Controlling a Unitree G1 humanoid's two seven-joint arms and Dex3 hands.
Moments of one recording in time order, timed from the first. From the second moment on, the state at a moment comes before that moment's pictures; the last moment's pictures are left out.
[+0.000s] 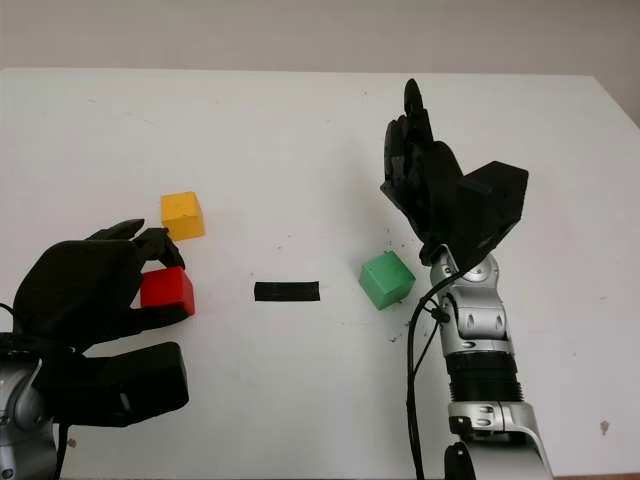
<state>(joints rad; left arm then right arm) 0.08 0.39 0.03 -0.66 1.30 0.22 -0.50 -0.54 -0.19 -0.12 0.27 0.15 0.03 0.22</state>
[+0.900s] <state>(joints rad) -0.28 0.52 0.01 -0.57 0.92 -0.12 -0.39 -0.54 -0.19 -0.12 0.27 0.16 0.03 0.22</state>
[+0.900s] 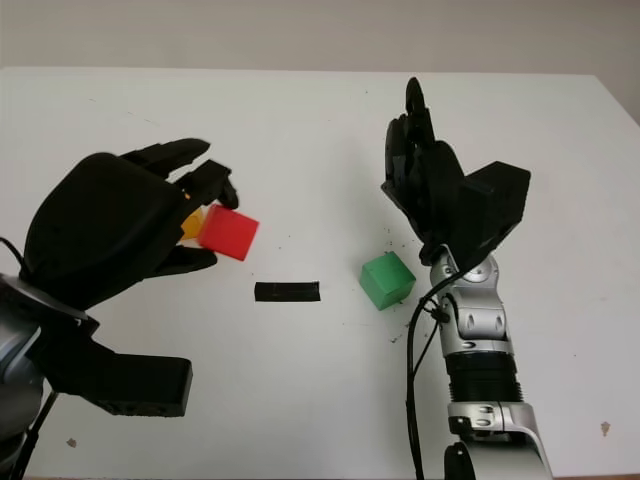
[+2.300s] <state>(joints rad) -0.38 0.47 -0.25 -0.24 0.67 0.10 -0.49 -0.53 -0.19 -0.12 0.27 0.16 0.01 0.21</state>
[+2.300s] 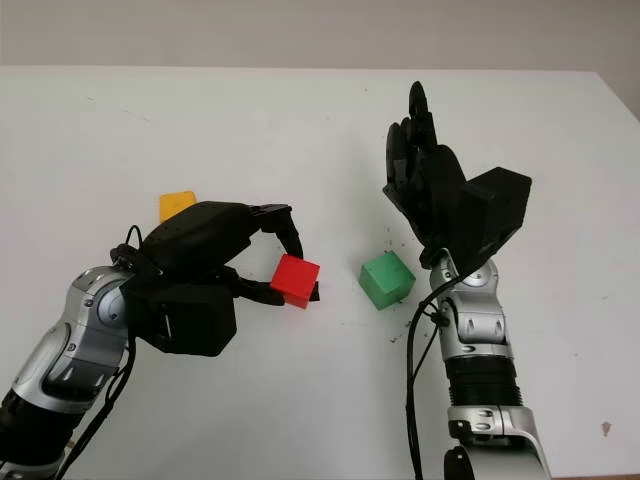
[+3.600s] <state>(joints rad) -0.35 0.47 -0.26 -0.31 0.76 0.11 -0.52 -0.53 -0.19 -0.12 0.27 0.16 0.01 0.22</state>
